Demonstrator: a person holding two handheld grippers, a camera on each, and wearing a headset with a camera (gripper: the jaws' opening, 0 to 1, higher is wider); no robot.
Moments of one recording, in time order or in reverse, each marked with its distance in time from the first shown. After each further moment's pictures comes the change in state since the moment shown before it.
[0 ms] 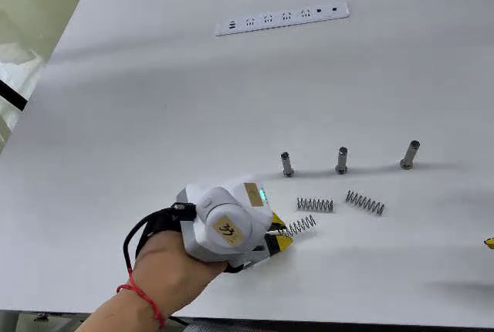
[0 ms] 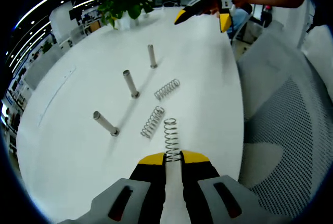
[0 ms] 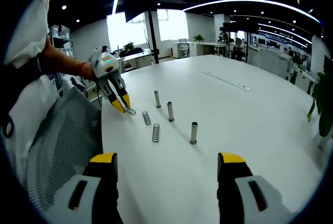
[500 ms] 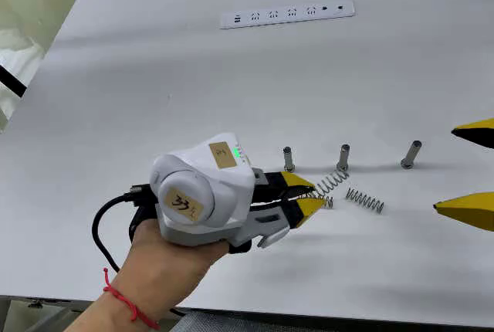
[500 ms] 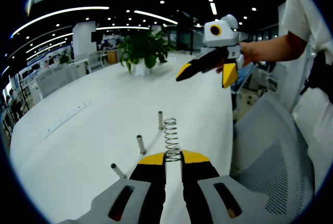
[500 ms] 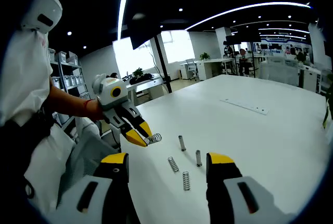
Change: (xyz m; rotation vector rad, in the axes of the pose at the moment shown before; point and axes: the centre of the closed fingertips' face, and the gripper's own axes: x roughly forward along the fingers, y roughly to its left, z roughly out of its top) left arm -0.045 -0.001 0.099 -0.119 -0.396 0.027; right arm 0.022 0.039 0.091 0.112 -0.211 0.117
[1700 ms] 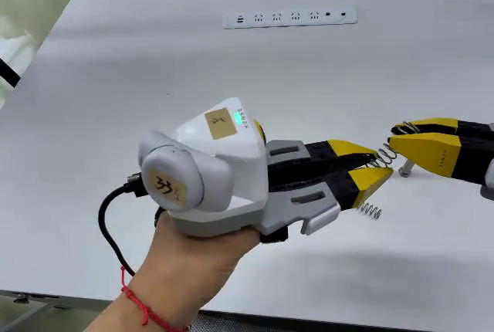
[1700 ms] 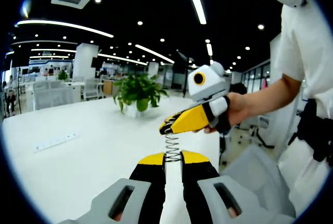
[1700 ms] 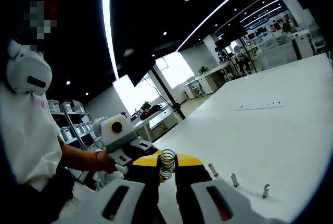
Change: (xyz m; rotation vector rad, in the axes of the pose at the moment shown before) left arm -0.001 -0.024 0.078 -0.072 -0.308 -0.084; right arm 0.024 0.027 0.057 0.275 -0.221 0.089
